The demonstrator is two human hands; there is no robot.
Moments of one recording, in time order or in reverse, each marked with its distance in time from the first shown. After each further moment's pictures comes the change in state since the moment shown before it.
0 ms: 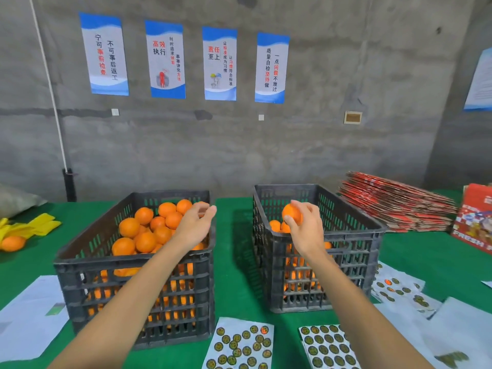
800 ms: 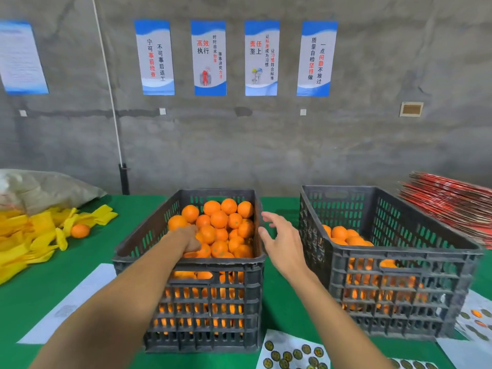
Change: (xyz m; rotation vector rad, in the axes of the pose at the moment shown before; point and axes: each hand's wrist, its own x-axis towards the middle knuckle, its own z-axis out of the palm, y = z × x) left_hand 0.067 -0.108 -0.118 1.012 -0.338 -0.473; right_hand -0.032 -0.095 0.137 0.119 -0.171 -0.280
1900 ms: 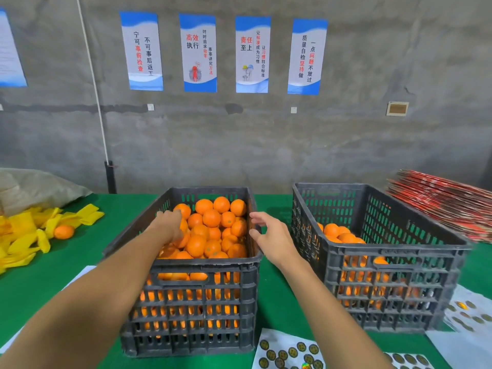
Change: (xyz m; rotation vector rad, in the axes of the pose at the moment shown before) left_hand 0.009 -0.018 -0.023 0.151 0.286 0.068; right_hand 0.017 0.002 0.008 0.037 -0.167 0.117
